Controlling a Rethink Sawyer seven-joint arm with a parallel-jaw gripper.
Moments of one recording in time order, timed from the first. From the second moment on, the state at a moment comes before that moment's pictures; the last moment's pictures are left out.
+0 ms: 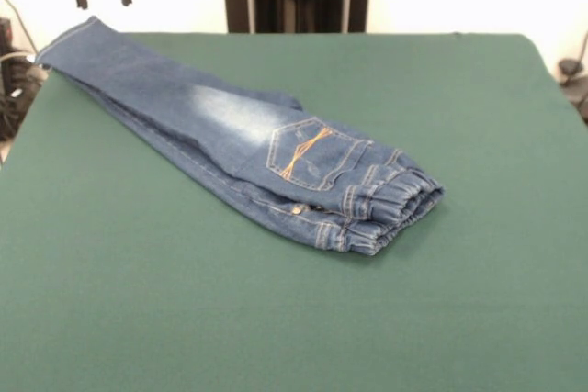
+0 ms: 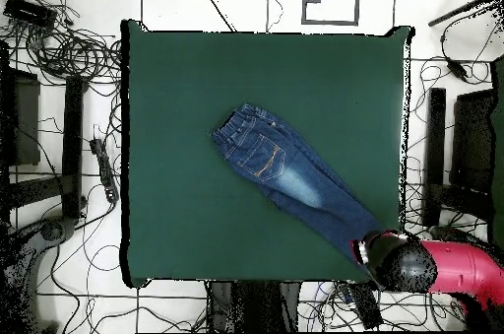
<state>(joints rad) -0.99 -0.83 0.44 1.97 -0.78 0.69 1.41</state>
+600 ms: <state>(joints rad) -0.91 -0.79 0.43 1.97 -0.76 0.58 1.41</state>
